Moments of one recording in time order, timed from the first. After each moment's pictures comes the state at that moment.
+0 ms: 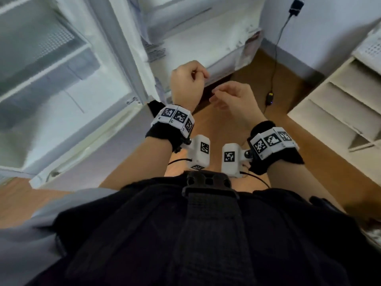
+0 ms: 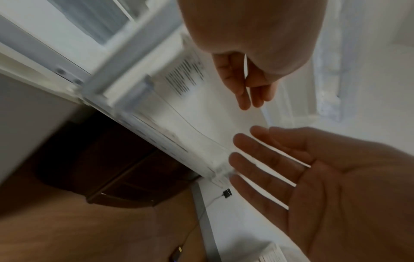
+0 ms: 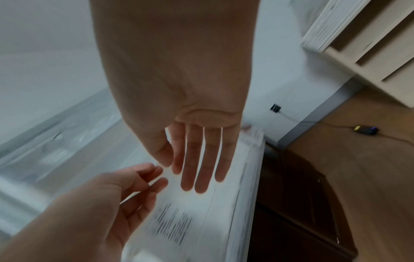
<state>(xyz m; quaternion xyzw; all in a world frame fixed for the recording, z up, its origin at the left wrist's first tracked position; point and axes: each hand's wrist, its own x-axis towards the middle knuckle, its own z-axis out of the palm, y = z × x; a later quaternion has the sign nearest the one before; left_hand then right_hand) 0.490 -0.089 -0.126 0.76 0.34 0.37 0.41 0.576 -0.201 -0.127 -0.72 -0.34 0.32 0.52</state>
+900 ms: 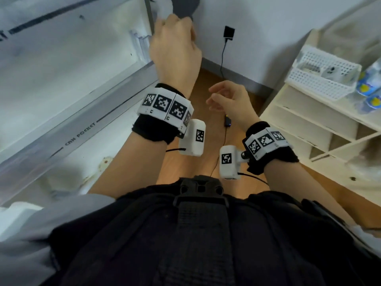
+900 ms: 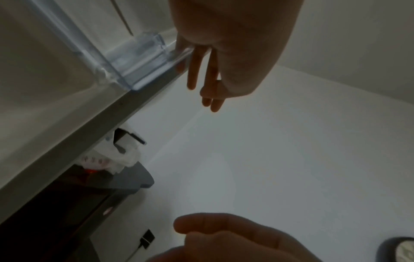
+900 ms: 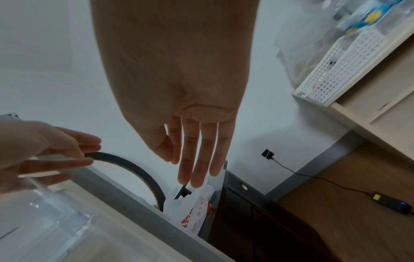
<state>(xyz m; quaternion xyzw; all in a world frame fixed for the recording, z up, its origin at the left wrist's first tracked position) 0.834 -0.045 -0.027 0.88 0.29 0.36 0.09 0.898 -0.172 -0.112 -0.77 -0.28 0.21 0.53</state>
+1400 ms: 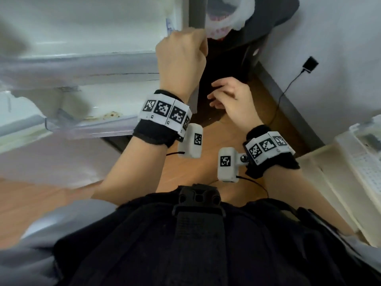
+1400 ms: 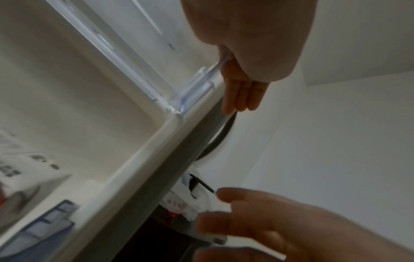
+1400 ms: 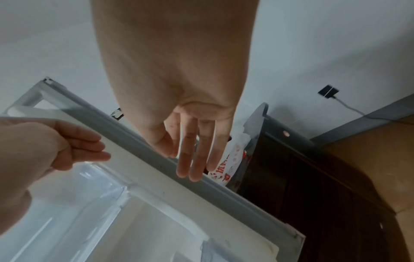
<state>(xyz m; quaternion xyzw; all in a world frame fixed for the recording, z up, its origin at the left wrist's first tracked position) 0.829 -0.089 -0.040 0.80 0.43 0.42 -0.03 0.953 -0.160 -0.106 -0.65 -0.51 0.33 0.47</state>
